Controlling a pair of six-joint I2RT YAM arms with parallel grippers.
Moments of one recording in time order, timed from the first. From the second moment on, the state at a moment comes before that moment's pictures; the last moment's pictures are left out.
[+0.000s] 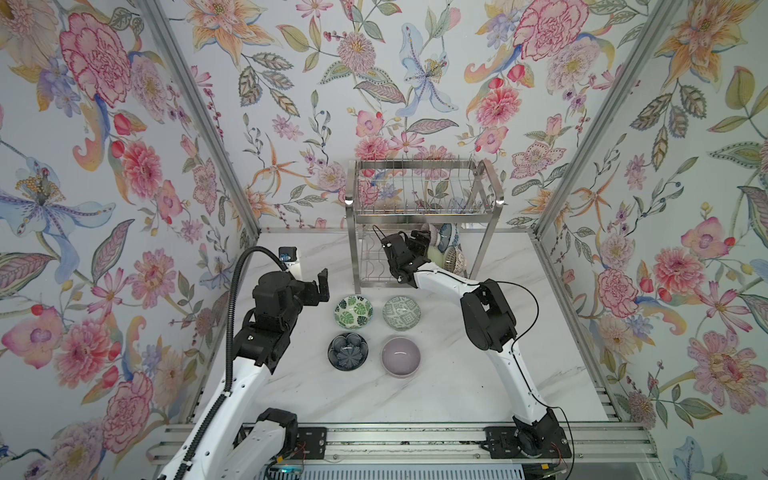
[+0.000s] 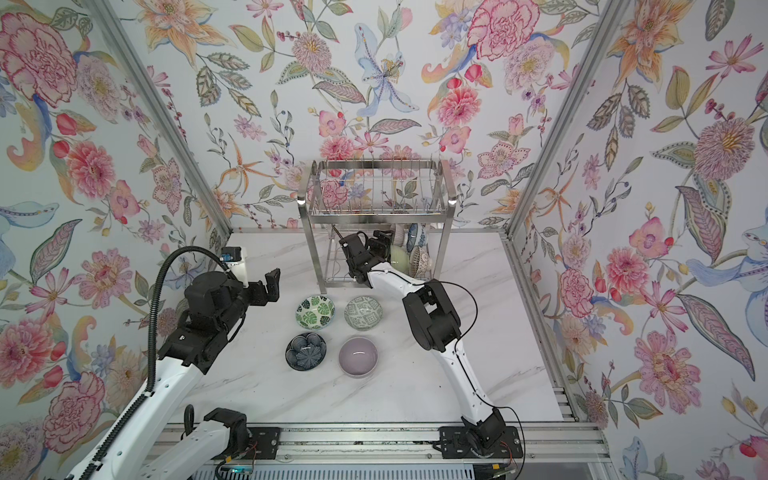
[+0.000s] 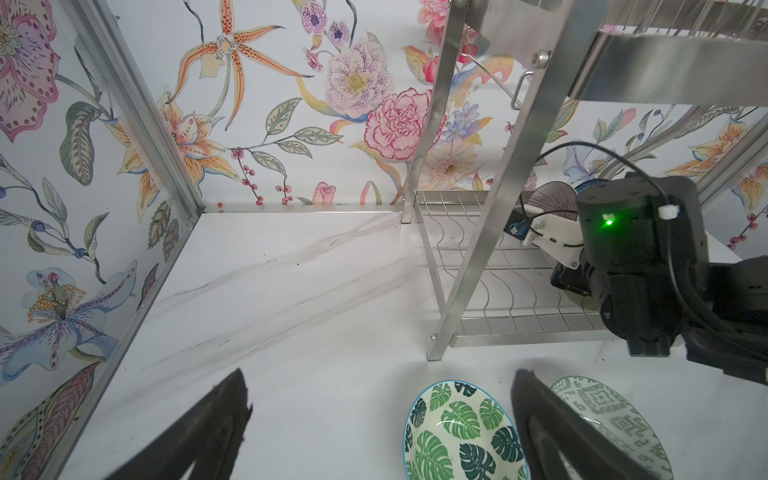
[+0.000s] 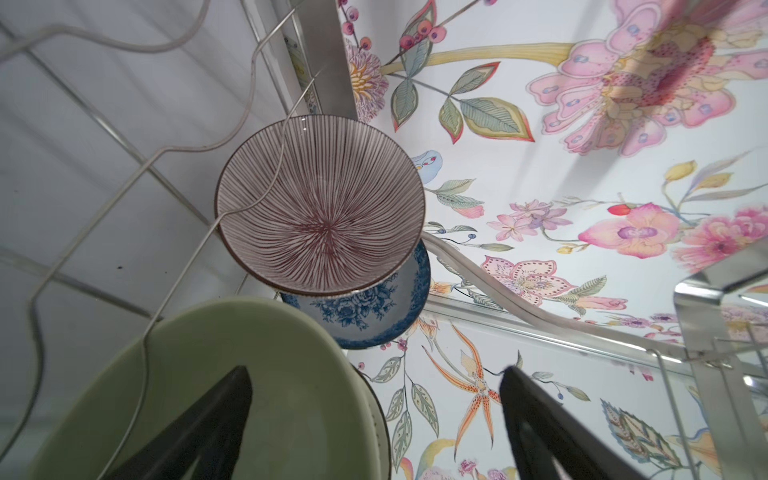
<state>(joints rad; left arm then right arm) -0.23 0.90 0.84 -0.26 -0.11 -0.11 0.69 2.39 1.96 -0.20 1.08 -0.98</state>
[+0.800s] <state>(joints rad) -0.23 0.94 0.83 -0.33 -0.11 -0.11 0.87 1.80 1.40 -0.20 0.62 -0.65</state>
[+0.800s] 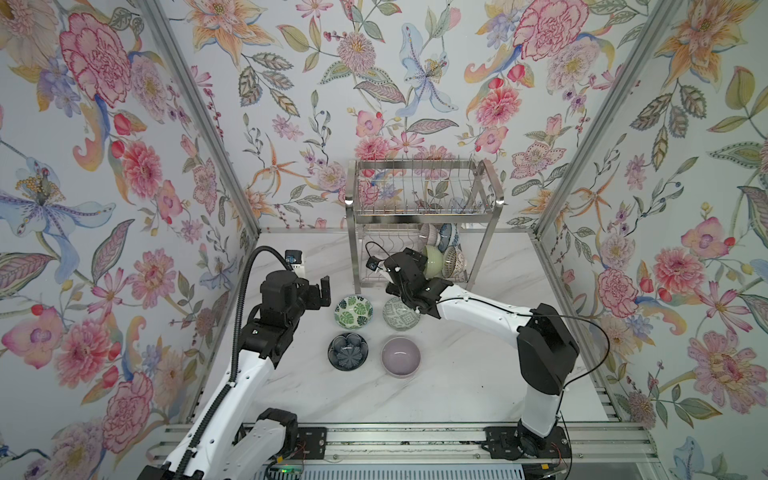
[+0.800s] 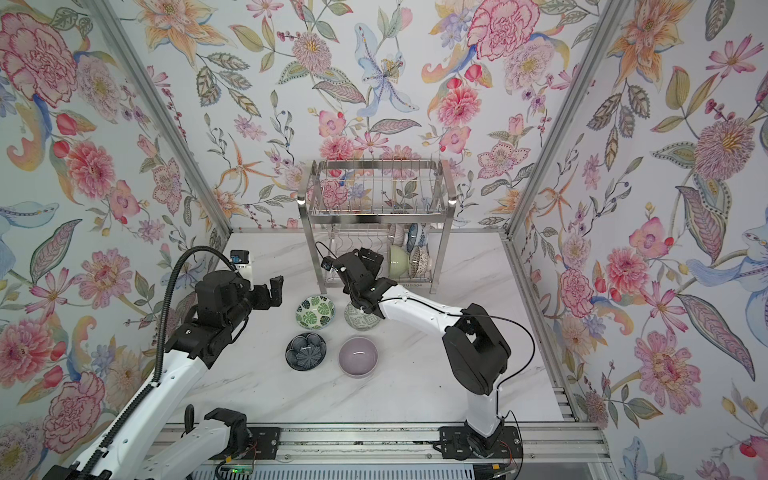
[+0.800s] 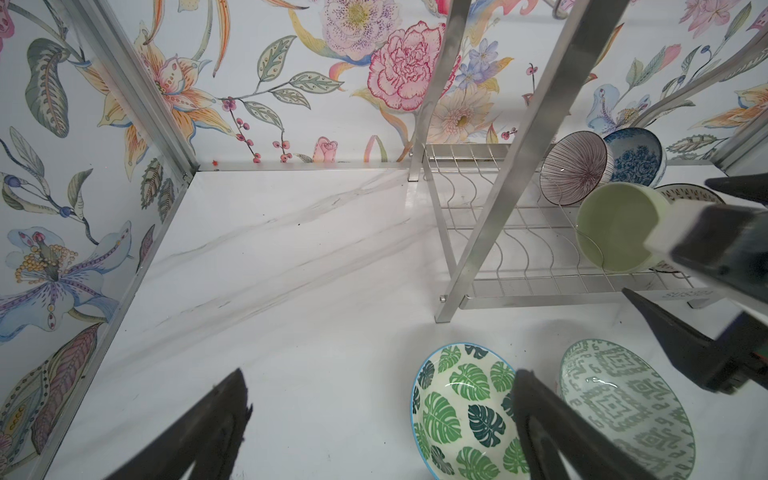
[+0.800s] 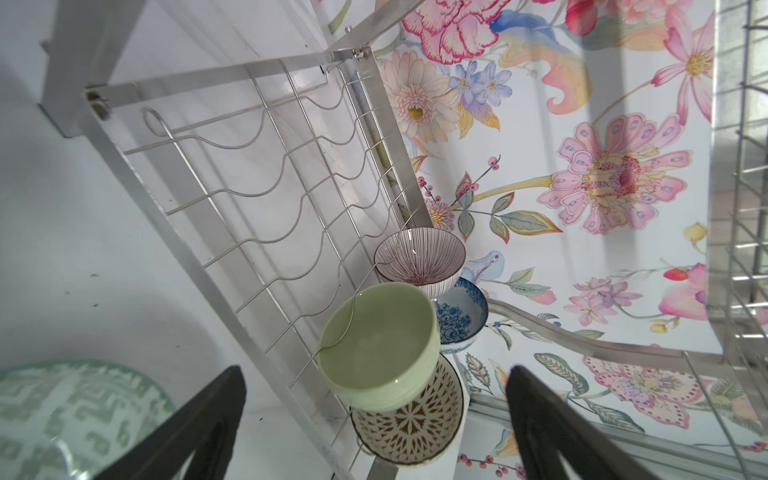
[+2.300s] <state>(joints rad) -0.27 1.12 0.72 -0.33 -0.05 -0.14 0.71 1.14 1.11 -0.61 0.51 0.29</state>
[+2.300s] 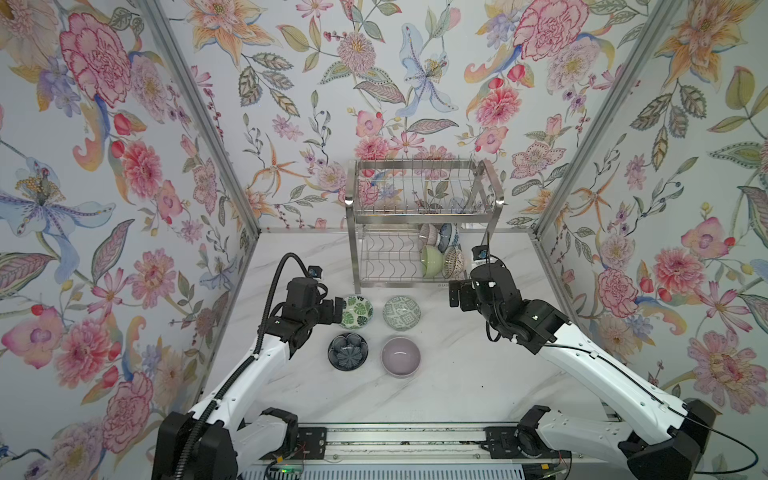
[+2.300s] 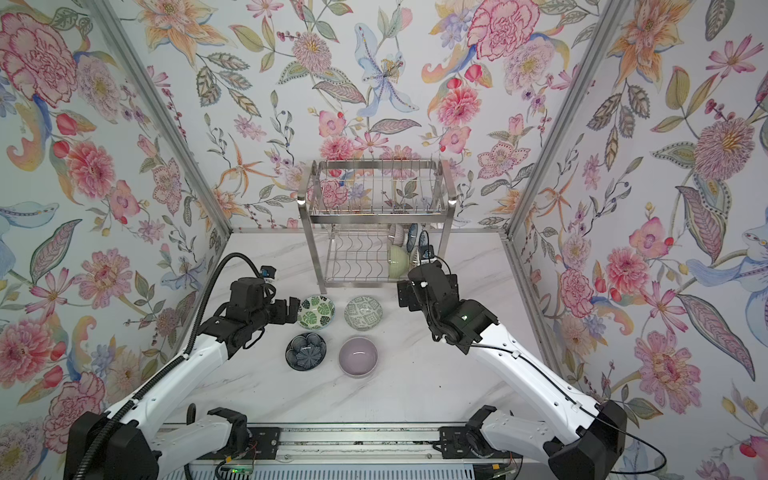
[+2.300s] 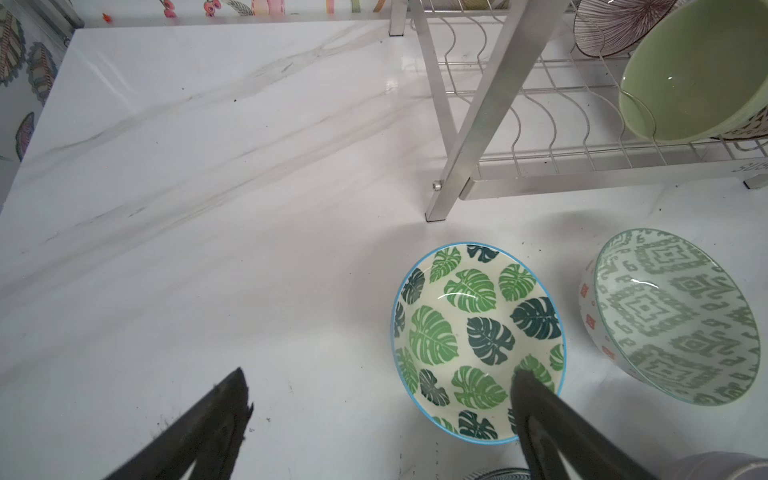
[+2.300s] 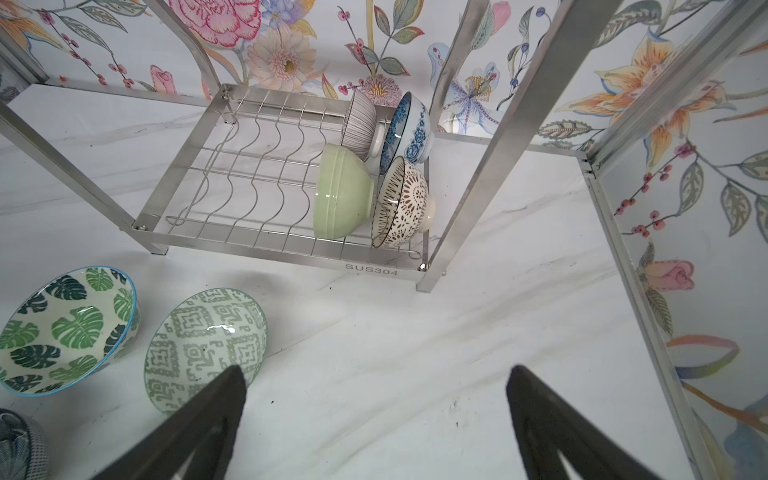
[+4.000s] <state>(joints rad) -0.24 1.53 0.74 -0.05 0.16 -0.27 0.59 1.24 1.10 -0.58 0.43 0.24</state>
